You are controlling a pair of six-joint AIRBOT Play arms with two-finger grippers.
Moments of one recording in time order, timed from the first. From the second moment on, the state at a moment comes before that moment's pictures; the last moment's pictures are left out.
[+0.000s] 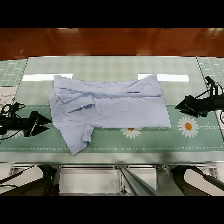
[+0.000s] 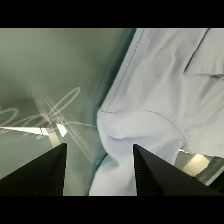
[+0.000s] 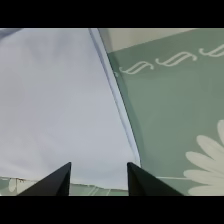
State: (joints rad) left arm 0.67 -1.29 0.63 0.88 -1.26 -1.23; right arm -0.42 -1.20 0.87 -1.03 1.25 1.32
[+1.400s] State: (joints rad) left arm 0.51 -1.38 0.69 0.79 -1.17 -1.17; right arm -0.50 -1.32 0.61 -0.87 1.22 1.25
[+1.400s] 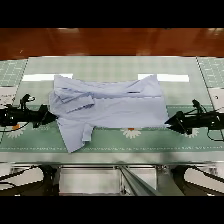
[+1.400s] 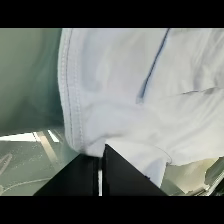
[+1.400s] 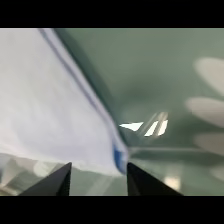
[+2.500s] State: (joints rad) left arm 0.51 -0.84 1.39 0.40 -1.10 -1.15; right arm -0.29 -1.13 1.84 -0.81 1.26 1.34
